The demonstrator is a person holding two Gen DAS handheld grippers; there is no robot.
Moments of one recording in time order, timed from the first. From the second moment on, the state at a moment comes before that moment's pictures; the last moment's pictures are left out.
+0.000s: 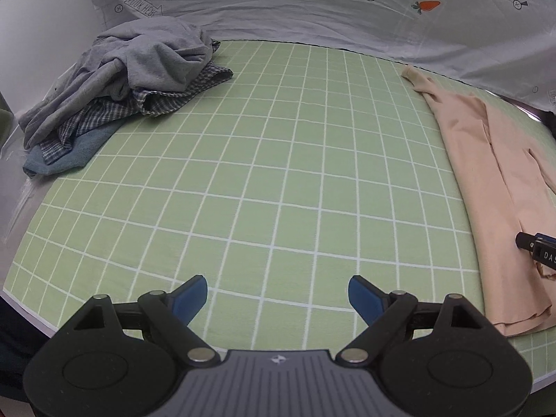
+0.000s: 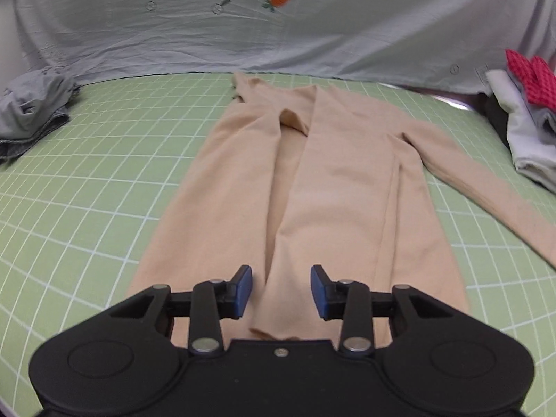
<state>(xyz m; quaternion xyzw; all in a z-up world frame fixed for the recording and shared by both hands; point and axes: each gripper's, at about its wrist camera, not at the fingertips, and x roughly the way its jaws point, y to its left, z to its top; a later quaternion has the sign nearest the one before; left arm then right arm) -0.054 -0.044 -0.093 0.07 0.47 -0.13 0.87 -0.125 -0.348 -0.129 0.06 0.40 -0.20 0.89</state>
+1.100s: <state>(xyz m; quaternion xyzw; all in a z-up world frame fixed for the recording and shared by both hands) 0.005 -0.039 -0.086 0.10 0.45 -0.27 0.85 -0.145 -0.251 -0.128 0.07 0.39 -0.26 0.88</state>
